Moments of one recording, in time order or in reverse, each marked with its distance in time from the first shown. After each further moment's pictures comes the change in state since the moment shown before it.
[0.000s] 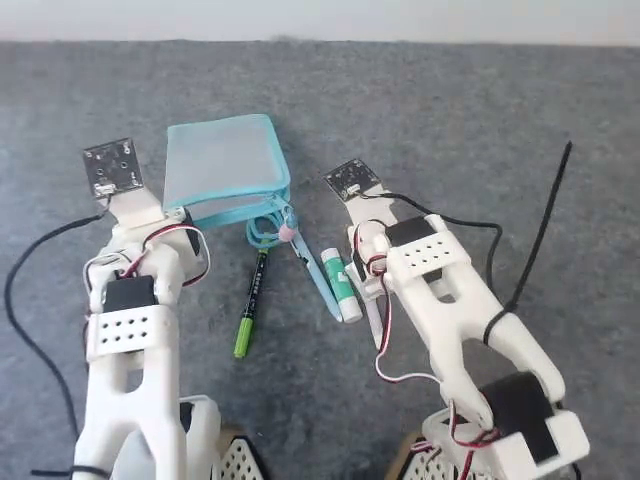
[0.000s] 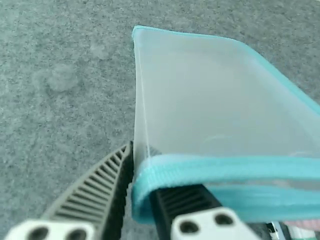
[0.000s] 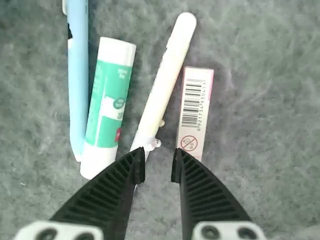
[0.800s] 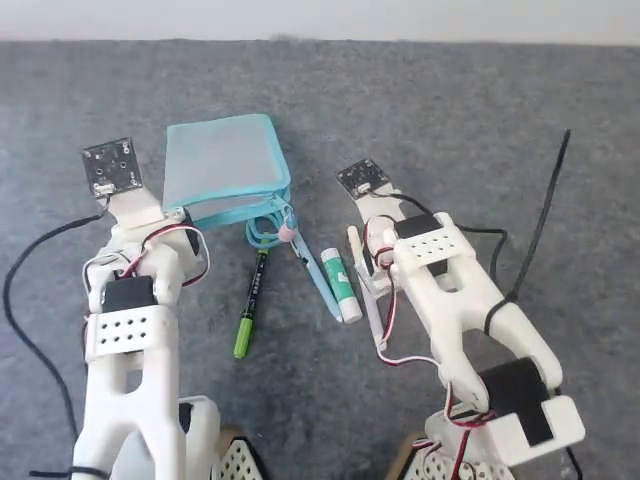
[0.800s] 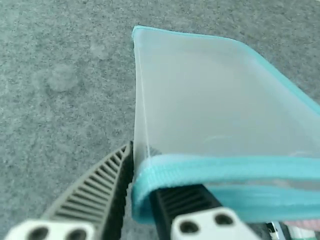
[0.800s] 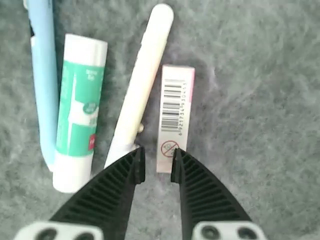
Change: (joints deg) left arm 0.0 0.0 0.0 0.0 0.0; right arm 3.2 4.7 -0.1 -3.9 2.5
